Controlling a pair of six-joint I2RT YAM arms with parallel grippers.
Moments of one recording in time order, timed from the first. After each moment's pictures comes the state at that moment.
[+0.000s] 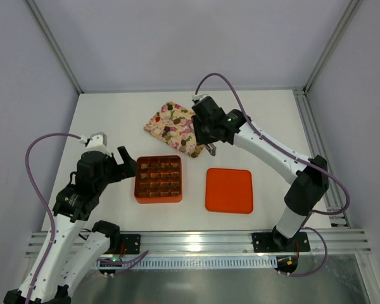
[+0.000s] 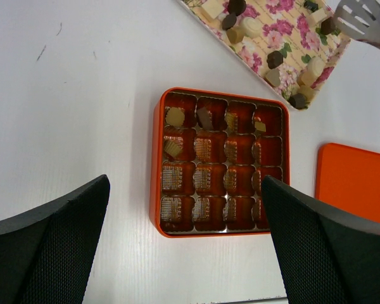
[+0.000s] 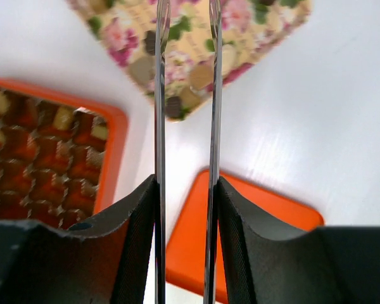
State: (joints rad) left arm -0.32 0.63 0.84 -0.76 -0.16 -0.45; right arm 0.79 1.71 1.66 -0.83 0.24 0.39
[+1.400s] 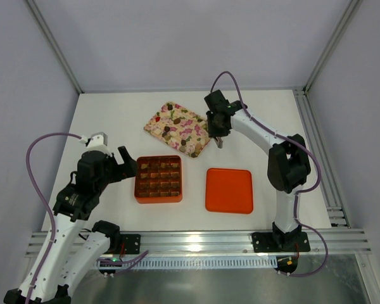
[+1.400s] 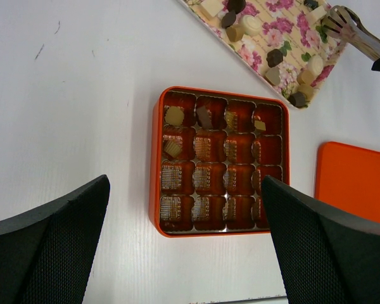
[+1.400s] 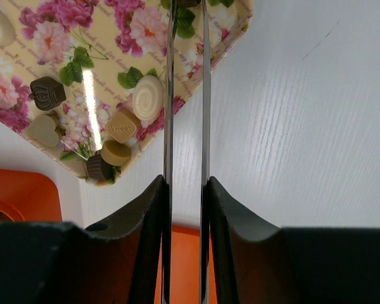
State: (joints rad) left arm -0.32 0.63 0.84 -0.76 -0.16 -0.45; right arm 0.53 1.98 1.69 -0.78 0.16 0.38
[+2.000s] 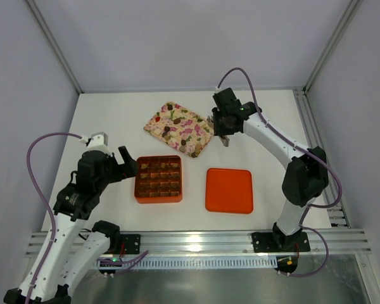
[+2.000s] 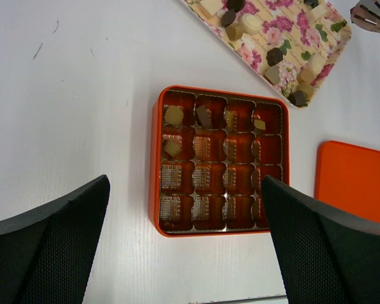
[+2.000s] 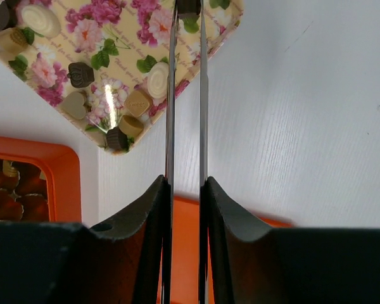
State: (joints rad) left arm -0.32 0.64 0.84 -0.76 -0.16 -0.45; right arm 0.53 1.80 1.61 -0.77 0.15 0.37
